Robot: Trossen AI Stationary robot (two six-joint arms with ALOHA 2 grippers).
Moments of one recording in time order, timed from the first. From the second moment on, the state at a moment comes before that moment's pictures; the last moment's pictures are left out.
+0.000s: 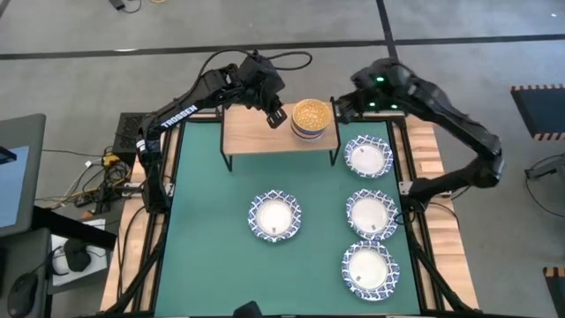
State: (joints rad) left arm 0.46 1.88 2.20 -1.01 -0.14 0.04; right arm -0.59 1.29 1.56 -0.84 0.00 0.27
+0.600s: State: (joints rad) left arm 0.44 1.88 2.16 -0.78 0.05 0.06; right arm -0.66 1.01 1.02 -0.91 0.25 0.68
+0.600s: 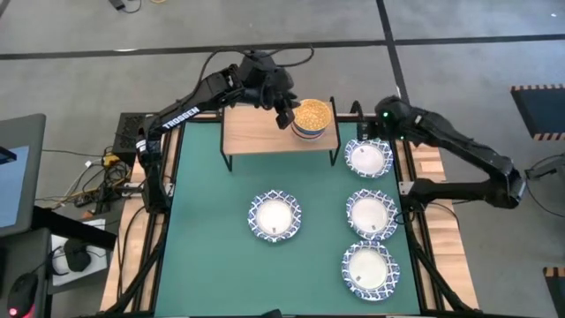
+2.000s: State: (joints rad) left arm 0.44 1.84 2.01 -0.89 -0.01 0.18; right arm -0.90 1.28 0.63 -1.04 0.24 0.93
